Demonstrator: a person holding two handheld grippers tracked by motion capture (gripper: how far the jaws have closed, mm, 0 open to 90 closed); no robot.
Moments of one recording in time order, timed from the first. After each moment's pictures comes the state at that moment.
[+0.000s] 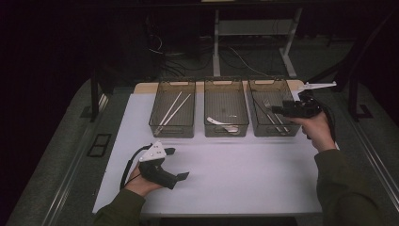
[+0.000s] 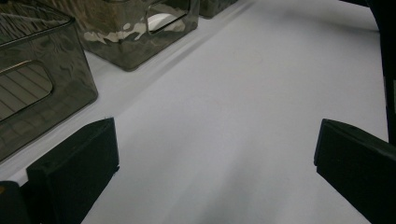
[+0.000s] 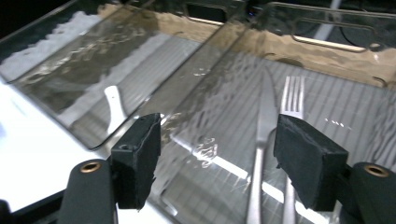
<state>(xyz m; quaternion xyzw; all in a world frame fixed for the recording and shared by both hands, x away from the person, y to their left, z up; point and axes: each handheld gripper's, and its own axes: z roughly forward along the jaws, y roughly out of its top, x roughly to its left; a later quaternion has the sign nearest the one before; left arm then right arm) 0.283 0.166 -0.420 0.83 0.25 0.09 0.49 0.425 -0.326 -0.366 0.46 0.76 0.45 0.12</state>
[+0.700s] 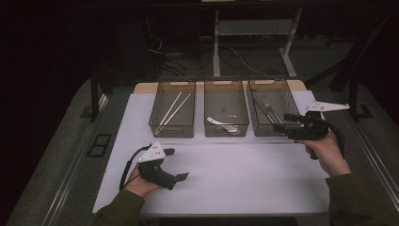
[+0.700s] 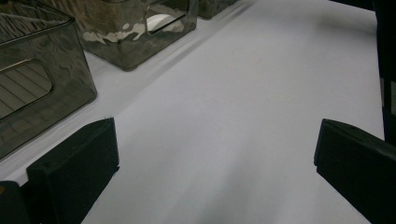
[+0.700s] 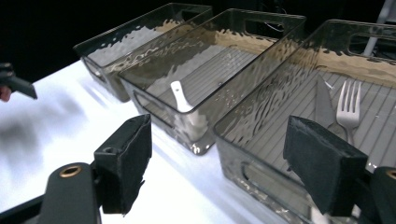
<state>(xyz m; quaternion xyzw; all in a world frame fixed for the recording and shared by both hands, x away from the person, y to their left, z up) 0.281 0.167 -0.421 0.83 0.25 0.09 0.49 0.353 -0.321 -0.369 0.39 0.76 0.51 0.12</state>
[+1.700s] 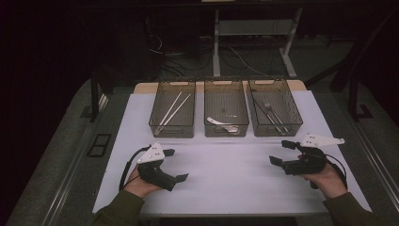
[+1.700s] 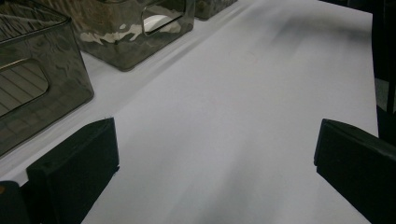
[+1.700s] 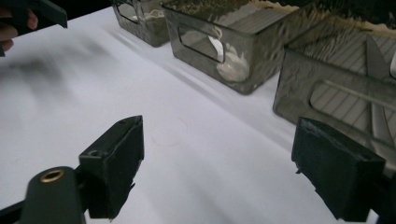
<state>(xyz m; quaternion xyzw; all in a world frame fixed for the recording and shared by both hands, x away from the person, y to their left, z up) 0.279 0.169 -0.421 0.83 0.24 0.09 0.49 0.282 -0.304 -0.410 0.36 0.79 0.49 0.14</state>
